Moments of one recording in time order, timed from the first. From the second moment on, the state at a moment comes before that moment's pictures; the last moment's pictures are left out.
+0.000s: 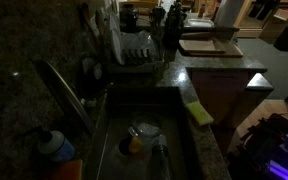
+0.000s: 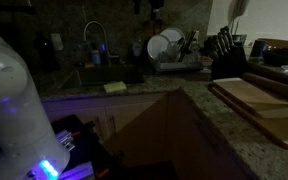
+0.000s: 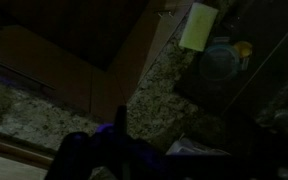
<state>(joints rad) 0.02 -0.40 -0.16 -2.10 0.17 1.75 -0.14</state>
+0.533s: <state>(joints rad) 0.03 -0.42 -0.02 -2.12 0.05 1.78 -0.12</state>
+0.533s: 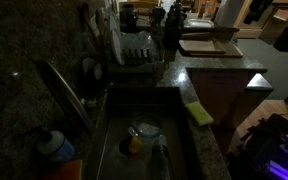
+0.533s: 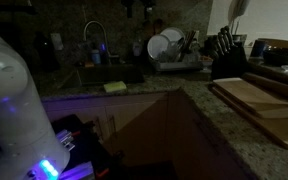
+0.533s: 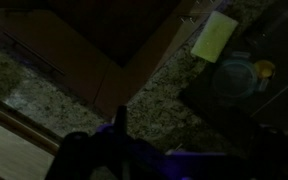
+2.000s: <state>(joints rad) 0.10 -0.42 0.18 -2.32 -0.05 1.77 0.16</state>
